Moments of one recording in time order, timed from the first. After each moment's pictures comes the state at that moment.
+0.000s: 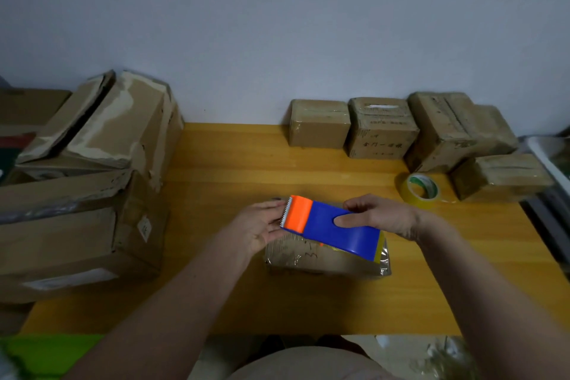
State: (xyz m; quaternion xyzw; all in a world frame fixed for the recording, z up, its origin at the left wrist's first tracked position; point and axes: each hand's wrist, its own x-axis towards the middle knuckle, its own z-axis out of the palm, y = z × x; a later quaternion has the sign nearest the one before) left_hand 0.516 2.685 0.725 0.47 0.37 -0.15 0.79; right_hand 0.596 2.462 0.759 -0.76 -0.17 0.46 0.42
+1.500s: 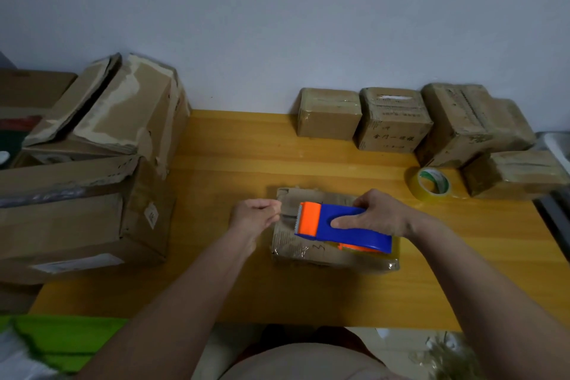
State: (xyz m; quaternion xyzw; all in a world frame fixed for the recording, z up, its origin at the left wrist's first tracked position) left_hand 0.503 2.703 0.693 0.61 0.40 -0.05 0.68; right_hand 0.589 2.481 0.751 -0.86 -0.13 0.39 0.30
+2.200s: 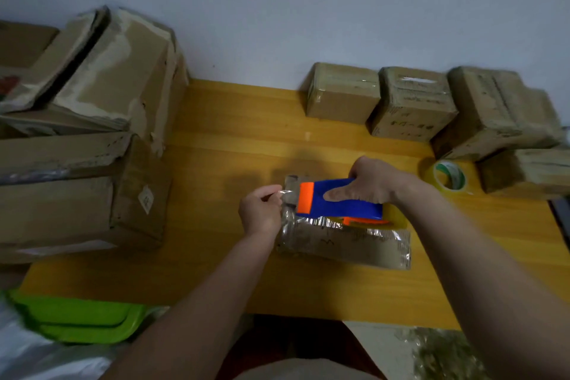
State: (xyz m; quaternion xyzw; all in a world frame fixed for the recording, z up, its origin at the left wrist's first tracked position) left_hand 0.518 2.689 0.657 0.64 0.45 0.06 0.62; right_hand 0.623 2.547 0.769 -0.92 -0.12 0.37 0.07
